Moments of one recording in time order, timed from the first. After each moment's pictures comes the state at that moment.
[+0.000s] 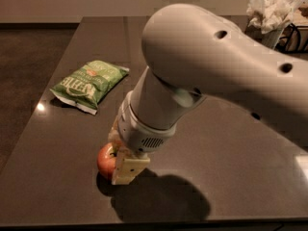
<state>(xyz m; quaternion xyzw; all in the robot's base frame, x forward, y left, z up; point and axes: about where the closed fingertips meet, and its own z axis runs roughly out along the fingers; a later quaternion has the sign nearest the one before) 0.357 0.067 0.867 -0.76 0.60 0.15 0.19</state>
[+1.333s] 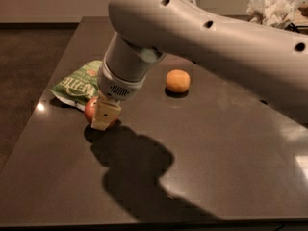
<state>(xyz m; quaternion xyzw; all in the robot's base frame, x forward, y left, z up) 0.477 0.117 0.886 -0.69 0.67 0.11 0.24</state>
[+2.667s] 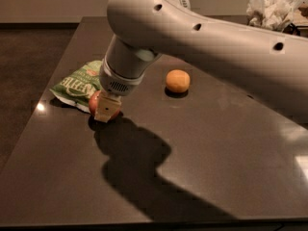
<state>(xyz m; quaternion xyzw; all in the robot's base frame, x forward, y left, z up) 0.509 0.118 0.875 -0.68 0.68 0.09 0.25</state>
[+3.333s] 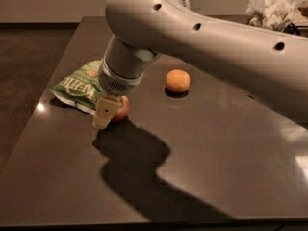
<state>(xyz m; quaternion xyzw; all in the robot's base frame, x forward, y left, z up) 0.507 0.119 0.876 -0.68 0.68 0.09 0.25</state>
